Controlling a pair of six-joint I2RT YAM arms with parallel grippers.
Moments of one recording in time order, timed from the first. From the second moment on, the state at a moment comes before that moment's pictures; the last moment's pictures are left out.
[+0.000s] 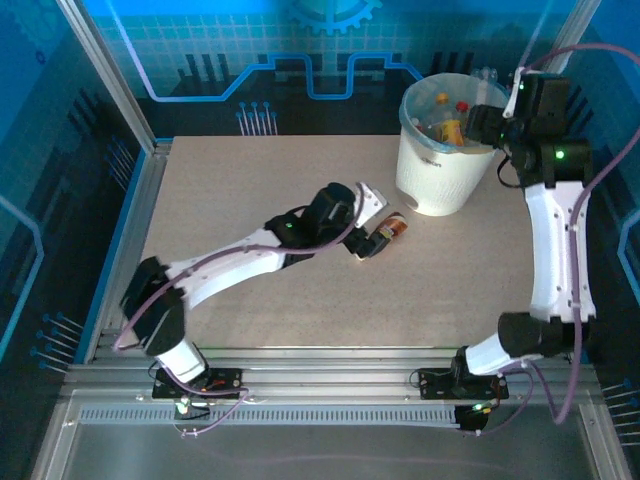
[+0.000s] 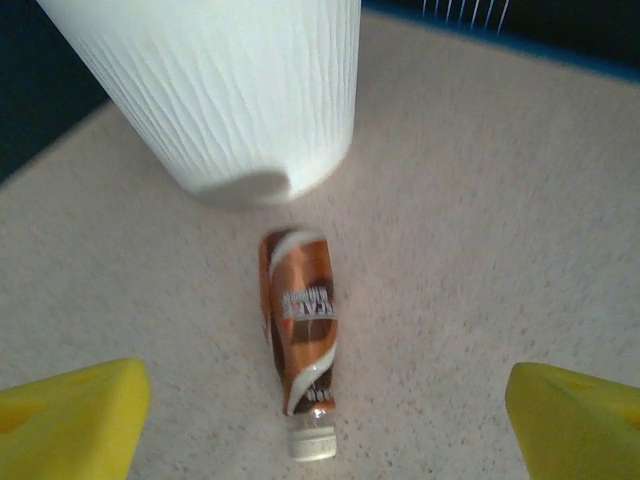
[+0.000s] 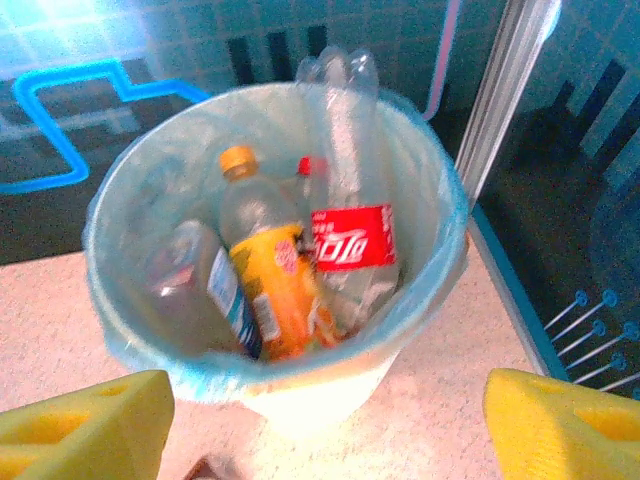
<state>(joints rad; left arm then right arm) -0.84 1.69 1.36 -0.25 -0.01 0.08 0.01 1.46 1.98 -1.05 0.17 0.16</state>
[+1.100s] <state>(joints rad) -0.77 2.23 1.71 -0.47 0.04 -0.04 0.05 1.11 1.59 -1.03 0.12 0.17</state>
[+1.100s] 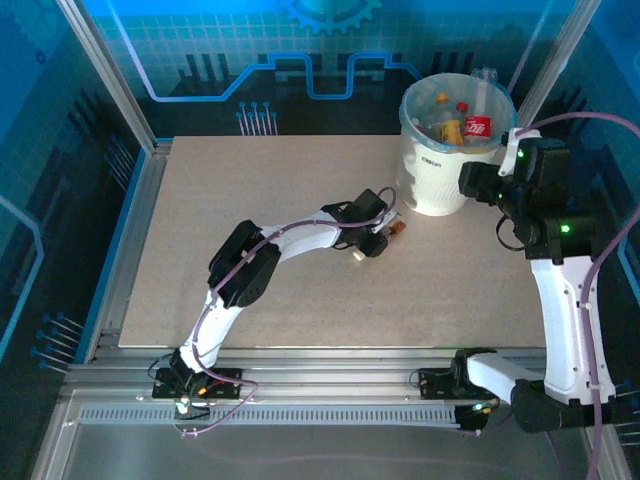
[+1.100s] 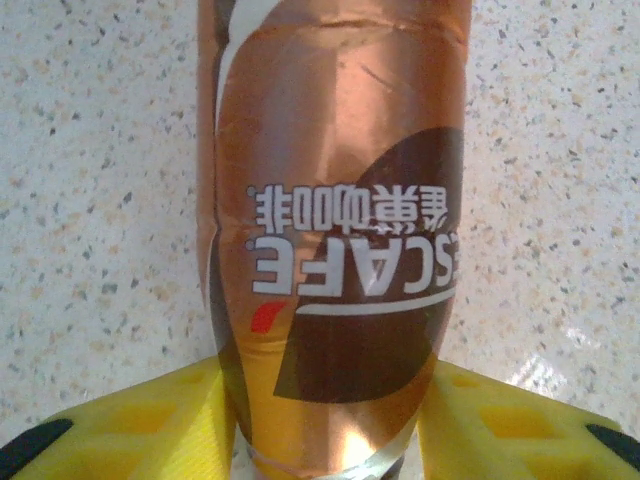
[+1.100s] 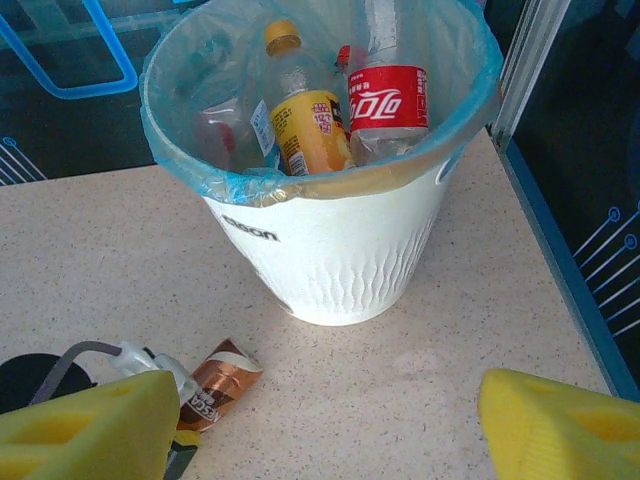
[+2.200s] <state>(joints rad) -0.80 1.33 1.16 0.11 0.28 -0.12 0.47 1.21 1.58 -0.73 -0.31 0.33</state>
